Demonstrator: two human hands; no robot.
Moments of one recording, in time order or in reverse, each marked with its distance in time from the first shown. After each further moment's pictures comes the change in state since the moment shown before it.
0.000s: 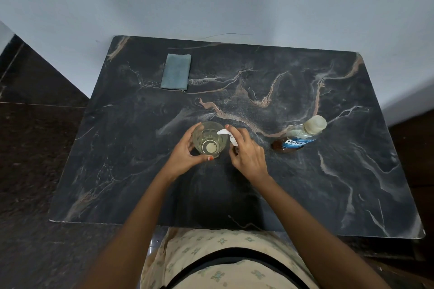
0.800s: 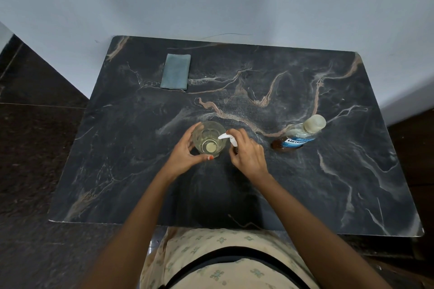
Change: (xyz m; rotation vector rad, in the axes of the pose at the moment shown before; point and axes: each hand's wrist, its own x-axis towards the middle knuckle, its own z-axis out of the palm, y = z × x) left_hand 0.000 0.002 0.001 -0.013 -0.001 -0.028; right_hand 0.000 0.000 0.001 -0.055 0.043 -0.027
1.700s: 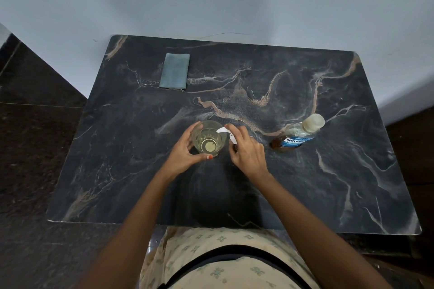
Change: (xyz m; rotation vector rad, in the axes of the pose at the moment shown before) left_hand 0.000 0.000 -0.001 -0.002 -0.013 0.005; right_hand 0.002 -0.001 -0.003 0.003 -0.042 0.038
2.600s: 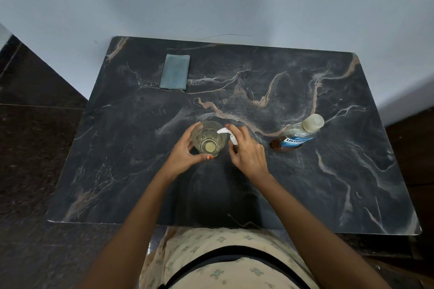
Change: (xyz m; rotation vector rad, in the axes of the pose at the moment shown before) left_hand 0.001 -0.001 0.001 -0.003 0.008 0.008; right_hand -0.001 0.003 0.003 0.023 0.010 0.005
